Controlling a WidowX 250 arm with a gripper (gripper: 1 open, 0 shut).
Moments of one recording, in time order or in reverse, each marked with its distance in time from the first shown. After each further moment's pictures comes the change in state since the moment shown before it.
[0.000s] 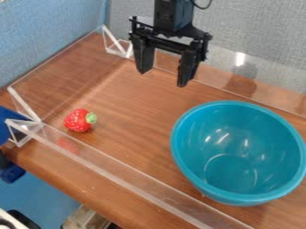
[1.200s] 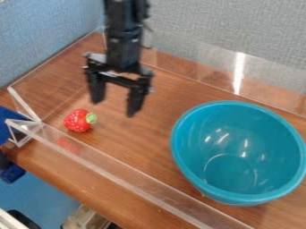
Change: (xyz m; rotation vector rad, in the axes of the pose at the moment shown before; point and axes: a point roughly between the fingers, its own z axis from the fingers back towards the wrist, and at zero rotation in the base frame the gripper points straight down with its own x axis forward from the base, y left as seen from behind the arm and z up) arm -0.033 0.079 -0.052 0.027 0.097 0.101
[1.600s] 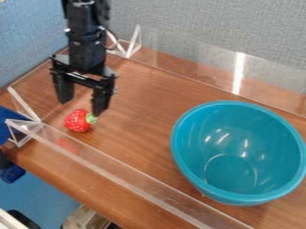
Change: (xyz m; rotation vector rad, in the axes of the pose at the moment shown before) arm -0.008 0.040 -0.012 0.033 -0.021 0.006
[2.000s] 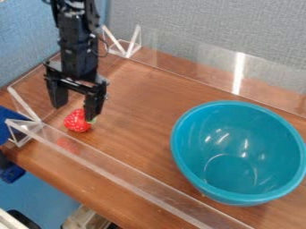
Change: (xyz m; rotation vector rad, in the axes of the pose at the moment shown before) arm 0.006 0.004 -0.017 -0.001 -0.003 -0.019
